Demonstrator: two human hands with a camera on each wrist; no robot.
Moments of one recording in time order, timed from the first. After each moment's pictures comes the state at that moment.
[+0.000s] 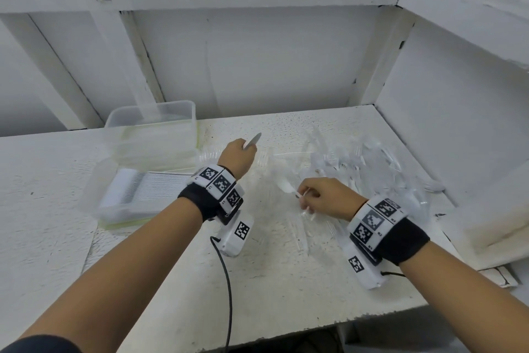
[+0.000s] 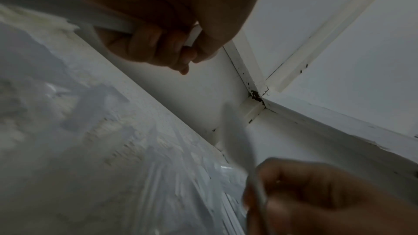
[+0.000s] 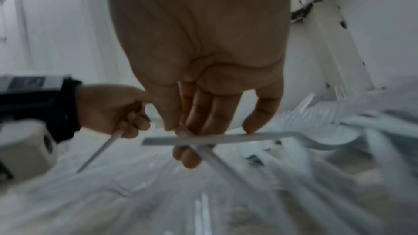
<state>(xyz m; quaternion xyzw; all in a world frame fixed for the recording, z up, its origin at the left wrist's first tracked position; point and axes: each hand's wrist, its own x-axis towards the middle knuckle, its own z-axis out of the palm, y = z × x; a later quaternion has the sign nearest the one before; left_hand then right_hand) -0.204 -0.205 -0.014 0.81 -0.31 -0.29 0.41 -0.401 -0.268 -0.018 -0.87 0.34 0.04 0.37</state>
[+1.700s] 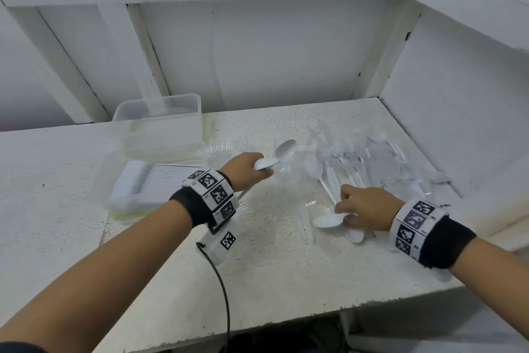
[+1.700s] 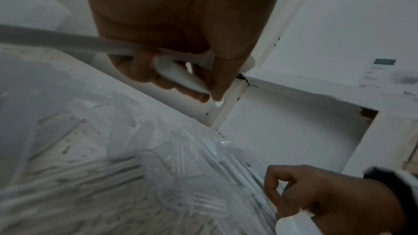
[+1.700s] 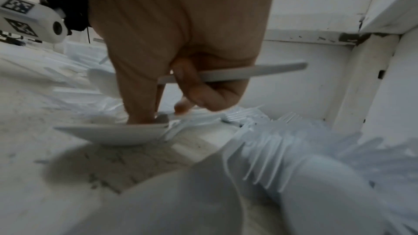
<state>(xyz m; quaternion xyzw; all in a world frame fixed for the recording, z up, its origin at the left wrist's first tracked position) -0.215 -0.164 -0.007 0.77 -0.53 -0.29 0.20 -0.458 -0.280 -0.025 -0.95 0.20 0.24 0.01</state>
